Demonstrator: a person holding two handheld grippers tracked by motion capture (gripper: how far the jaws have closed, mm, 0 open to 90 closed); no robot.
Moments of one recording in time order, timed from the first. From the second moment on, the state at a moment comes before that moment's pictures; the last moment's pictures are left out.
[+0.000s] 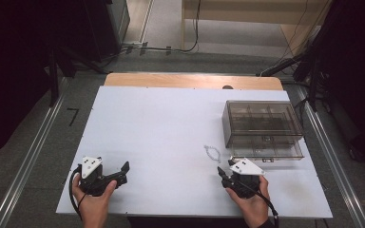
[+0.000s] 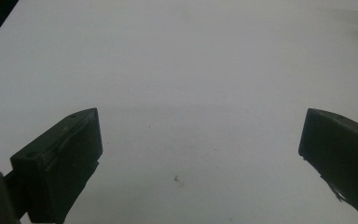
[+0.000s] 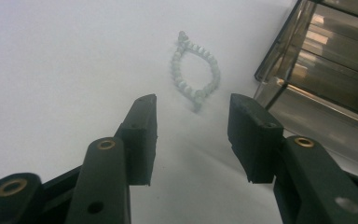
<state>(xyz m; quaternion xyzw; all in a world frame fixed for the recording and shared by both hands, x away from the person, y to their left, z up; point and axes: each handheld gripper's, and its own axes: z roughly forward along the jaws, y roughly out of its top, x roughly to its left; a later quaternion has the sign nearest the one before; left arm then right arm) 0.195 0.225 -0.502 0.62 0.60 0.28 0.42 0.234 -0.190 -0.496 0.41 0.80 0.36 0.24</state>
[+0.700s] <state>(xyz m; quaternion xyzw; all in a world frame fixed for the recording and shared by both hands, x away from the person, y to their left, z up) 0.195 0.226 -0.502 0.61 0.60 0.28 0.42 0.252 -0.177 -0.509 0.41 0.80 0.35 0.26</state>
